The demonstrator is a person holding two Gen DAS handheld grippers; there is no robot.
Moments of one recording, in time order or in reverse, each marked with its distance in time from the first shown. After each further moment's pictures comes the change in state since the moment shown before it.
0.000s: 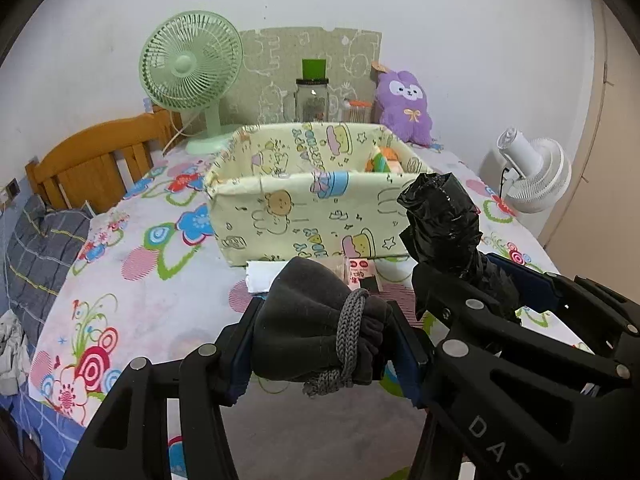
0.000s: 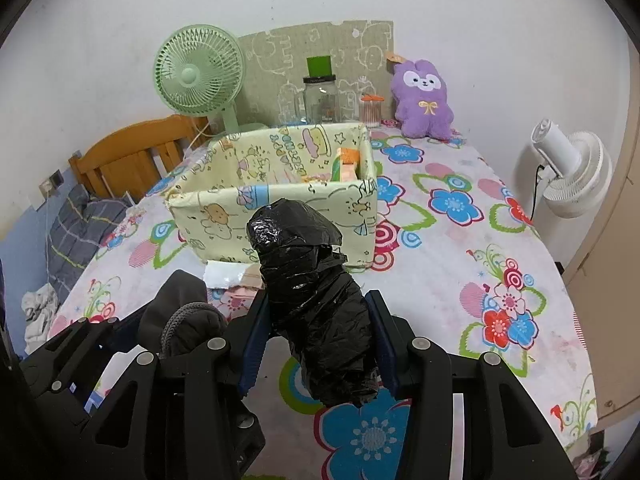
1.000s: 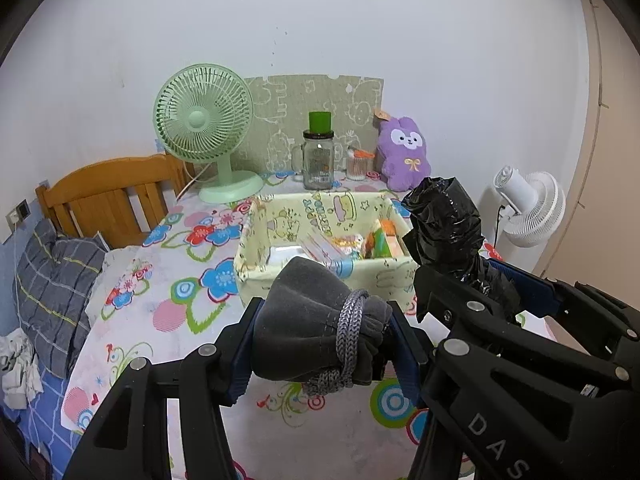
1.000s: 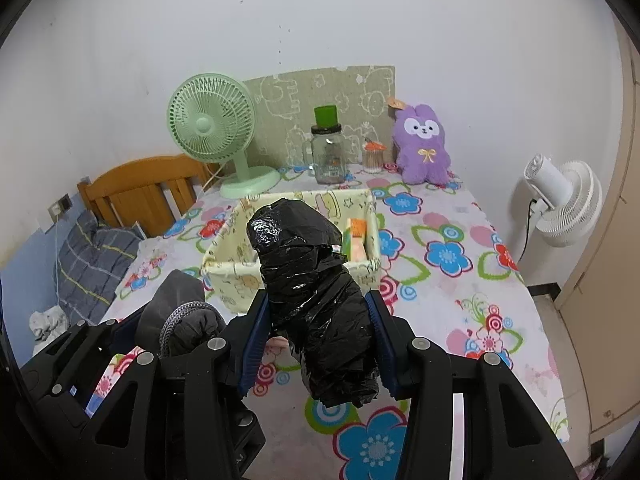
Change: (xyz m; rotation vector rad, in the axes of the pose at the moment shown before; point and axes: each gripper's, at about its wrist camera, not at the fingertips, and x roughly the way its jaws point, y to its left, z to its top) left arm -0.047 0.005 0.044 0.000 -0.103 0.015; right arm -0.047 0.013 0.046 0.006 -0.093 0.003
